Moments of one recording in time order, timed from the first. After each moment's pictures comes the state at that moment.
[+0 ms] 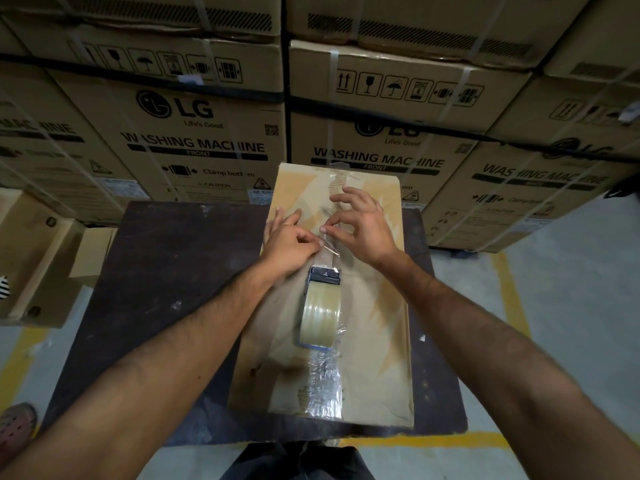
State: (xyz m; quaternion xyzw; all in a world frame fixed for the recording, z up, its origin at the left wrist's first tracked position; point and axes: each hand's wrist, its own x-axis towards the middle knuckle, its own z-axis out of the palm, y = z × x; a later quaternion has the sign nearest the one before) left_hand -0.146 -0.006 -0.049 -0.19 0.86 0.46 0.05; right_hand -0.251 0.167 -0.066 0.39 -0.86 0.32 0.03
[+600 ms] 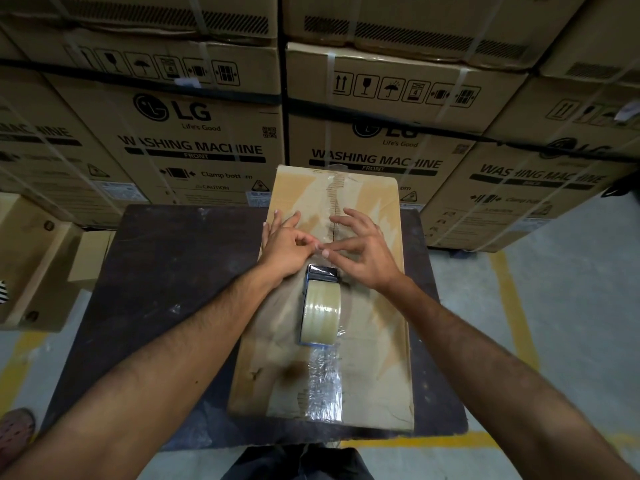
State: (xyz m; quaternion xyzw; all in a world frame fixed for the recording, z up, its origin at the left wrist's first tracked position) left_hand -0.151 -0.007 -0.057 -0.20 0.86 0.46 0.05; right_hand -0.217 0.186 -0.077 0.36 -0.84 0.40 -0.03
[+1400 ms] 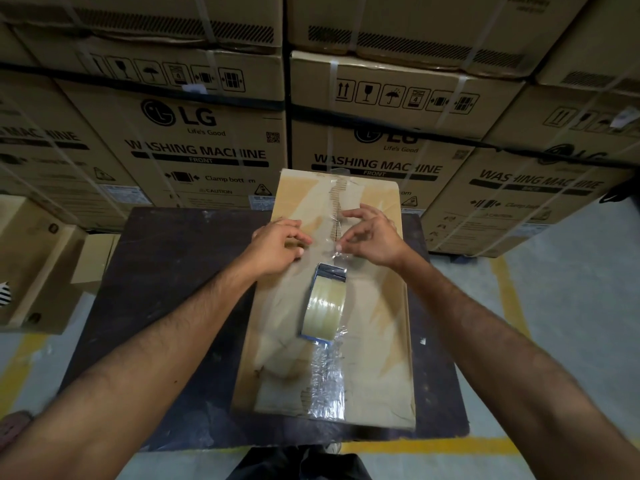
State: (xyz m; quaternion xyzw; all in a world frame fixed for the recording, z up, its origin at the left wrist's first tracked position) left_hand -0.139 -0.047 -0.052 -0.11 0.89 0.44 0.07; right_hand -0.246 0.187 -0.040 0.26 -0.88 0.34 -0.19
